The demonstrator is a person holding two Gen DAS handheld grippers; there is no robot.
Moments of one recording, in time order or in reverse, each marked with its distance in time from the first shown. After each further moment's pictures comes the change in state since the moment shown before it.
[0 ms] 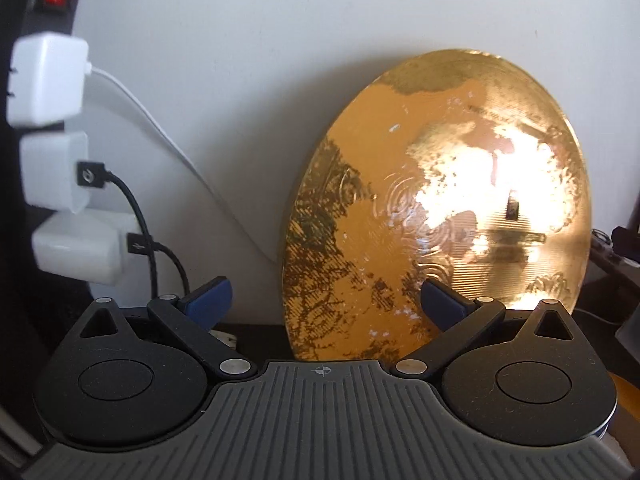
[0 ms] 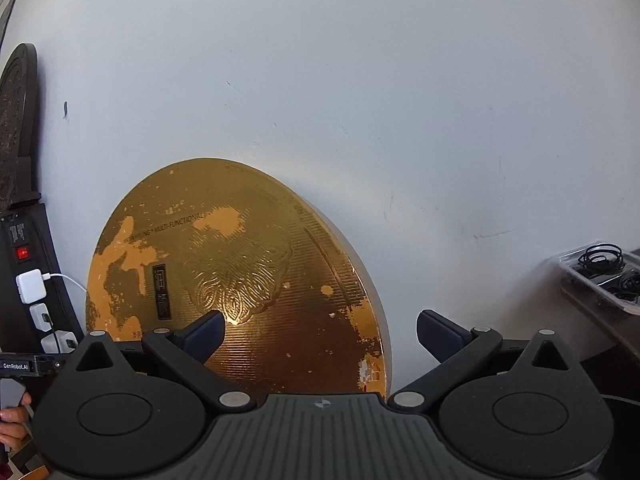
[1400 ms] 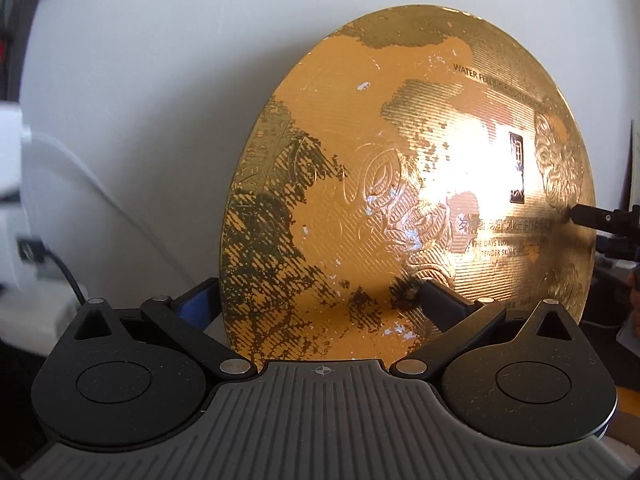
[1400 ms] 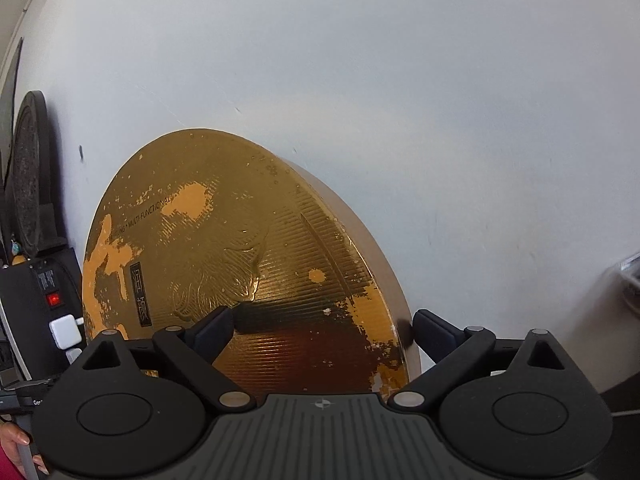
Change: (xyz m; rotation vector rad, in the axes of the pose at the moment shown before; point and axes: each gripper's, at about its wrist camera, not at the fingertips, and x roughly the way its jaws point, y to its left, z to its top) left arm 0.004 -0.029 0.011 0.109 -0.154 -0.062; right arm 0.024 -0.003 0.016 0.078 -0.067 0.150
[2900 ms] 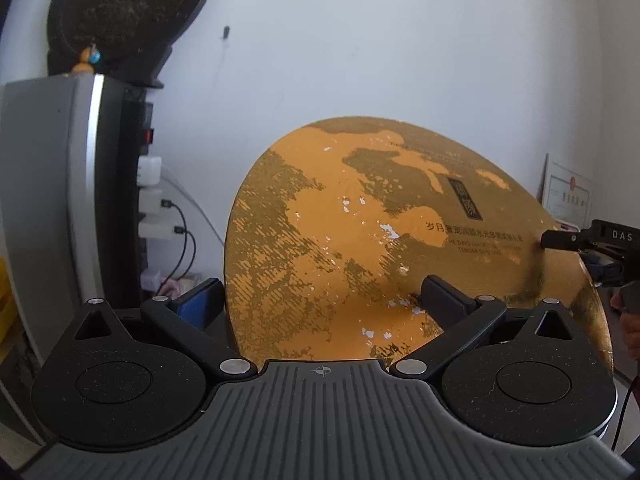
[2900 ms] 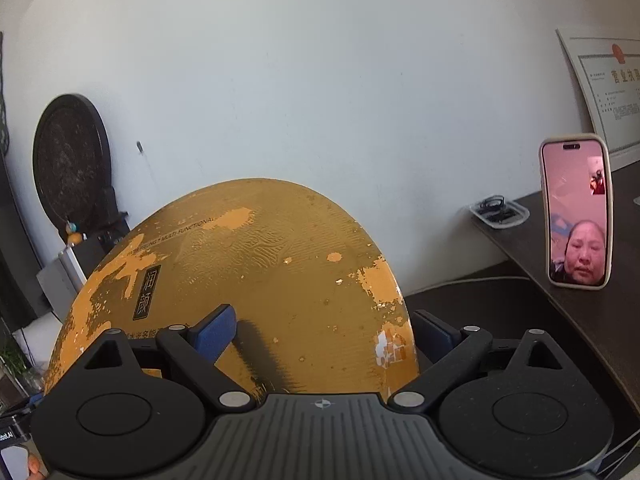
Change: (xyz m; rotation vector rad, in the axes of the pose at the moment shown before) left arm -0.347 -0.138 -0.031 -0.110 0.016 0.043; right arm -0.269 0.134 -0.004 0.084 0.203 -0.243
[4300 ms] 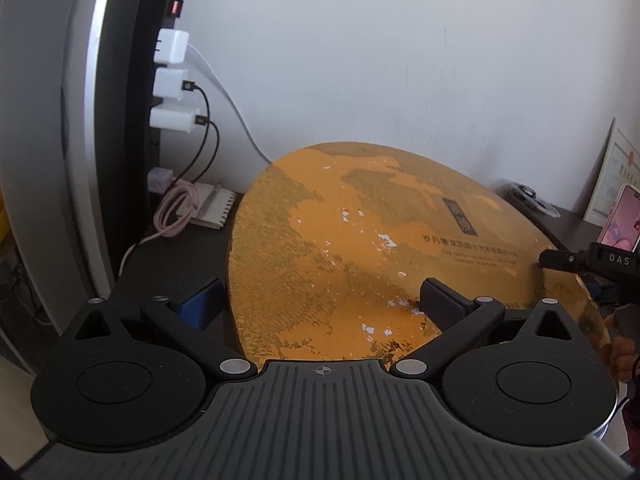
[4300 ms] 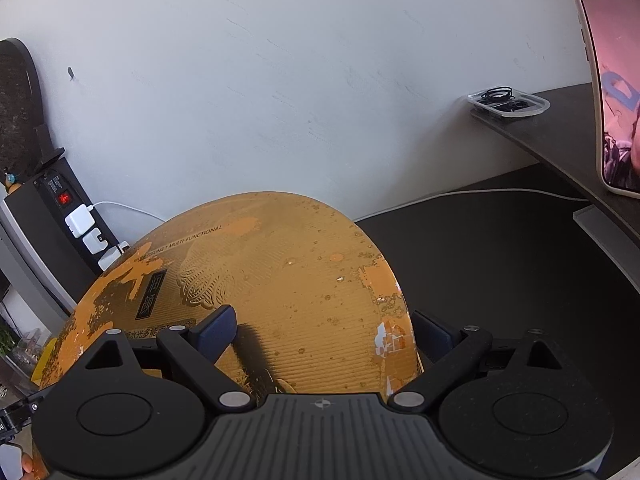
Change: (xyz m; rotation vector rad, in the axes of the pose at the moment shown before) left arm 0.101 0.032 -0.028 -0.112 0.226 0.093; right arm 0.104 -0.035 -0.031 0.051 0.211 -0.035
